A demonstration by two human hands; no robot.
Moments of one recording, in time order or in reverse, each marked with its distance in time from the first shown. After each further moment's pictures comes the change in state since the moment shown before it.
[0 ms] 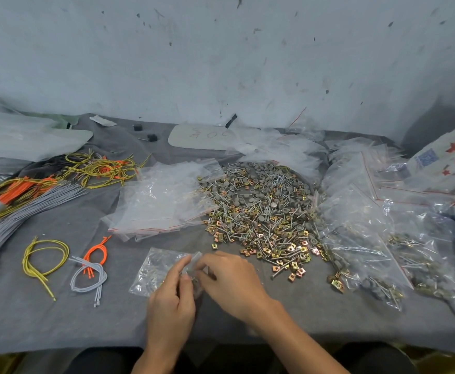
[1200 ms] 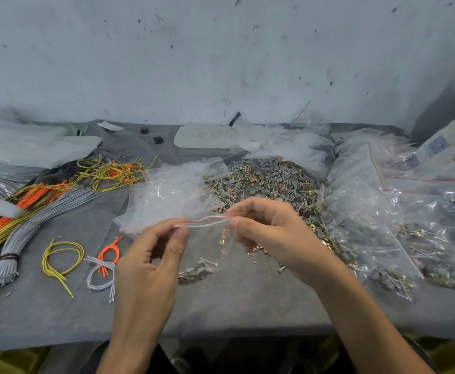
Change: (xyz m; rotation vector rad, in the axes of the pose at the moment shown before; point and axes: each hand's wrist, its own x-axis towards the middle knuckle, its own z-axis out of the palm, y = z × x) left_hand 0.022 0.099 -0.072 -0.224 0.085 0.277; right_hand -0.008 -0.021 -0.121 0.982 -0.029 0.066
